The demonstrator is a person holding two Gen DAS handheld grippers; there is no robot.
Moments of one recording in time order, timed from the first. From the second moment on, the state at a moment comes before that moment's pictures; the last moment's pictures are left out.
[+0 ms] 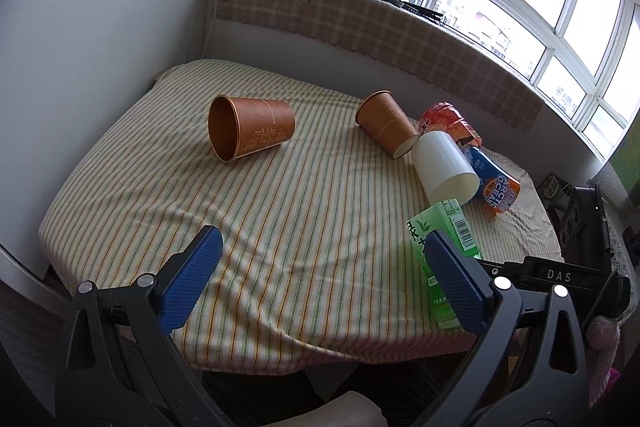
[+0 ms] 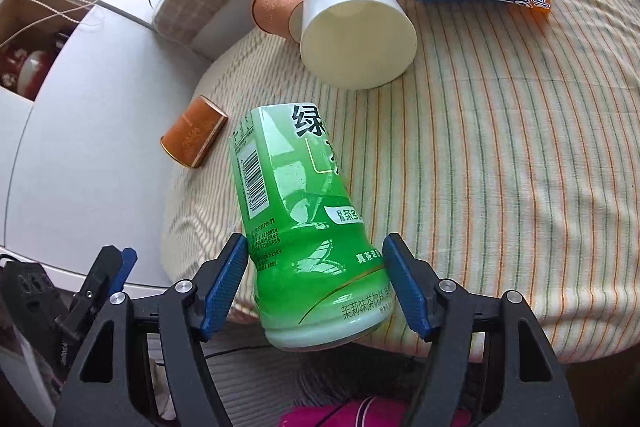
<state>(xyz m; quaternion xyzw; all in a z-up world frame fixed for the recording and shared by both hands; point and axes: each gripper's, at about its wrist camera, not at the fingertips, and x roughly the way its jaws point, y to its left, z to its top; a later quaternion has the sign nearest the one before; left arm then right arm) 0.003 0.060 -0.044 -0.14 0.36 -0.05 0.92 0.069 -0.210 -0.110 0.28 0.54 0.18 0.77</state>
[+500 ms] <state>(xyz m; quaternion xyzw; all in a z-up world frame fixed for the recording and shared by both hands) 0.038 0.035 -0.070 -0.25 0.45 -0.15 0.84 0.022 -0.244 -0.070 0.18 0.46 0.17 0.85</state>
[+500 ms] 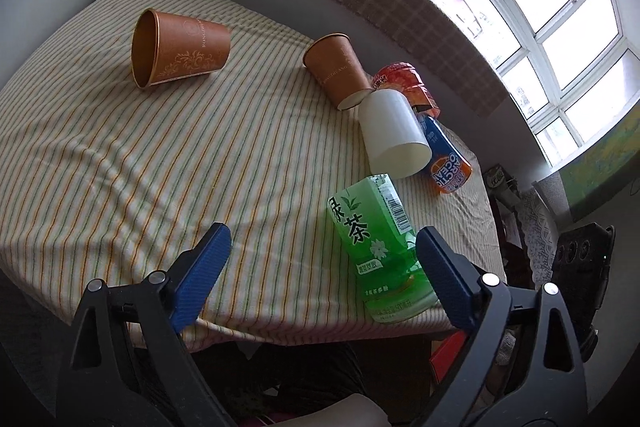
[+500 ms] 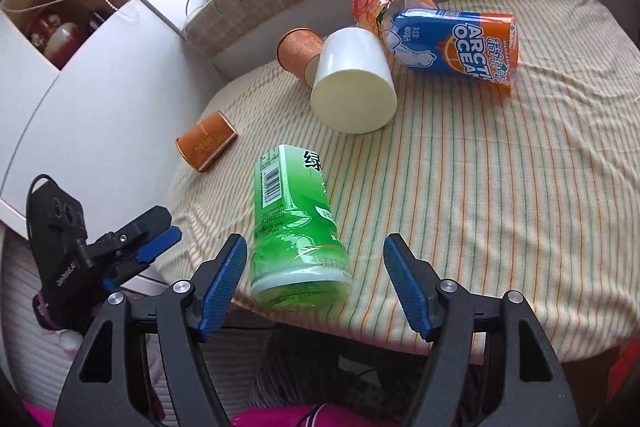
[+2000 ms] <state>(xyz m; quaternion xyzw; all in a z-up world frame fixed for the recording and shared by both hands) 0.102 -0.026 -0.108 -0.32 0.52 -0.19 0.77 -0.018 -0.327 -0.082 0.17 0.43 0.02 0.89</state>
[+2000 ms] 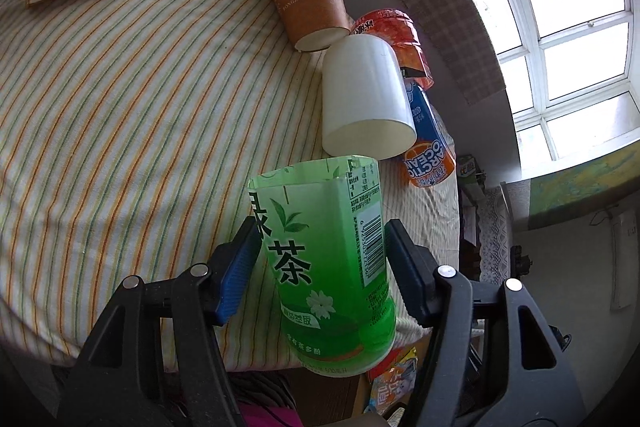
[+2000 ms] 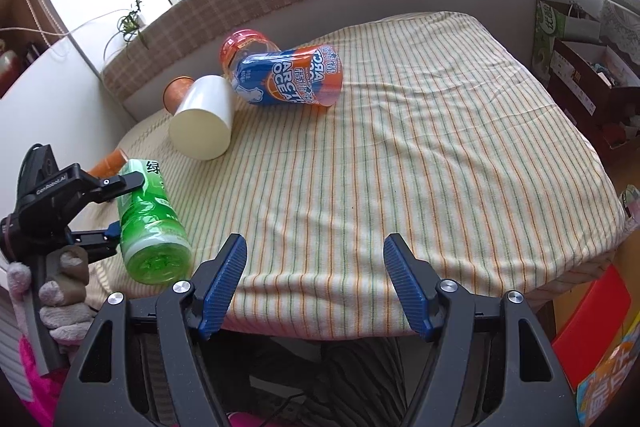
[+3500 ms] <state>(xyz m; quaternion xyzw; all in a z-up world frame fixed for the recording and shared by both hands) 0.070 -0.096 -0.044 -0.03 0.39 -0.16 0.91 -0.023 -0.329 -0.078 0.18 0.43 0.00 0.89</state>
